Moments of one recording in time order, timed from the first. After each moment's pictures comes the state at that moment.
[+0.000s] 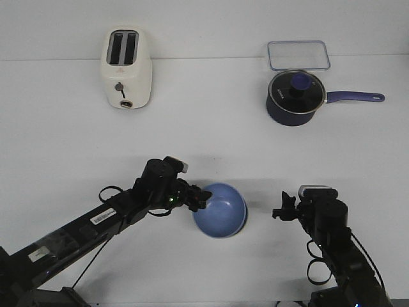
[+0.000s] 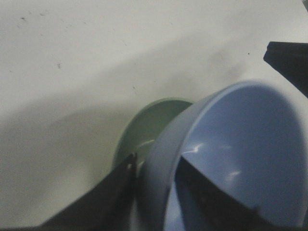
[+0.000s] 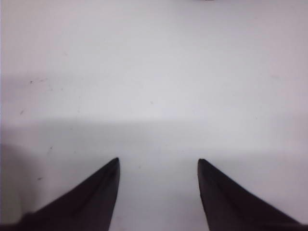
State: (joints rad) left arm -0.69 1.49 0.95 0.04 0.41 -0.41; right arm 0.18 0.73 0.44 -0.27 -0.06 0.29
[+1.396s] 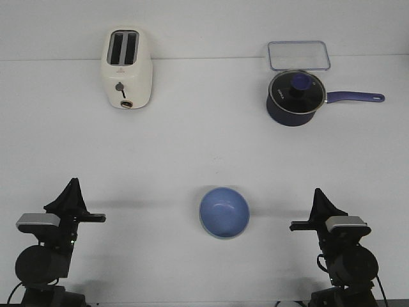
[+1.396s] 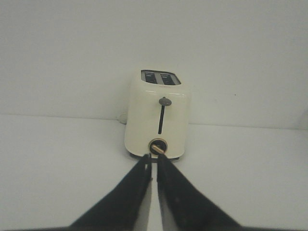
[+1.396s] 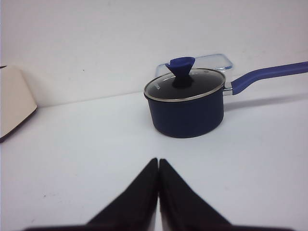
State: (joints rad) left arm -0.17 0.31 0.31 0.24 -0.14 -0.07; right arm 0.18 0.18 0.27 -0.12 0.11 0.24
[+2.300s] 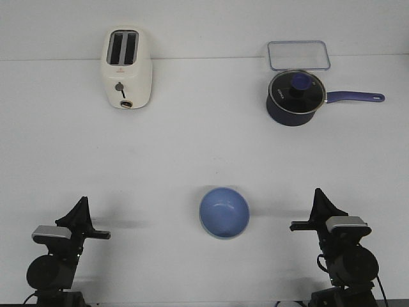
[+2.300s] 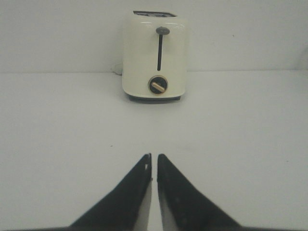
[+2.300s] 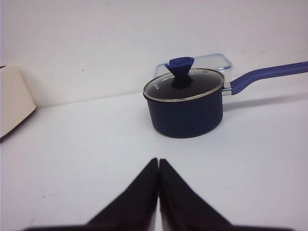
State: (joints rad) left arm 0.02 0.04 0.04 0.16 0.11 -0.02; right arm 0.18 0.18 0.27 -0.12 0.11 0.24
